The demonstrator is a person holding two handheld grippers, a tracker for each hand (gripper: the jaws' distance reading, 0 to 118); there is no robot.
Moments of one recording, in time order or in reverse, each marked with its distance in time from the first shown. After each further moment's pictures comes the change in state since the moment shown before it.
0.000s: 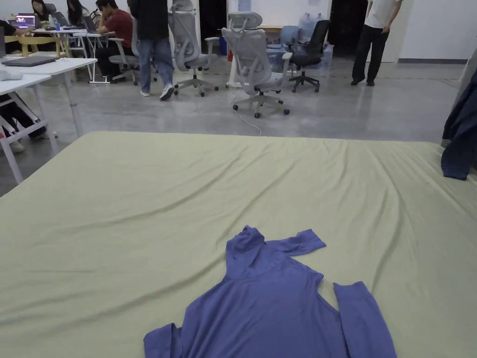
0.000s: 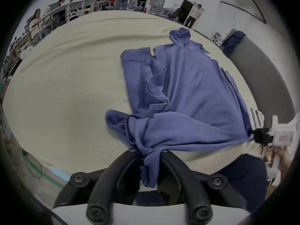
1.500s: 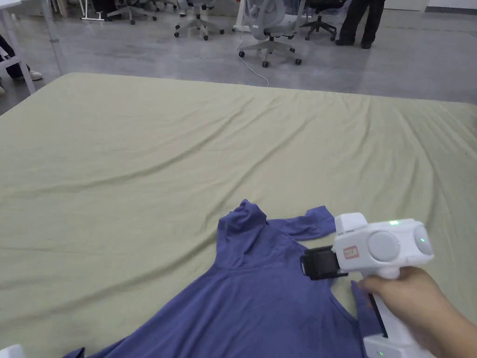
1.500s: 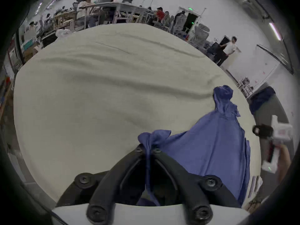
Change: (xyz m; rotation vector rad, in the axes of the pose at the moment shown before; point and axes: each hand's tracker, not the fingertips) left arm -0.043 0.098 -0.013 0.245 0.179 0.349; right arm -0.010 0.348 -0.086 0.190 0.043 0.146
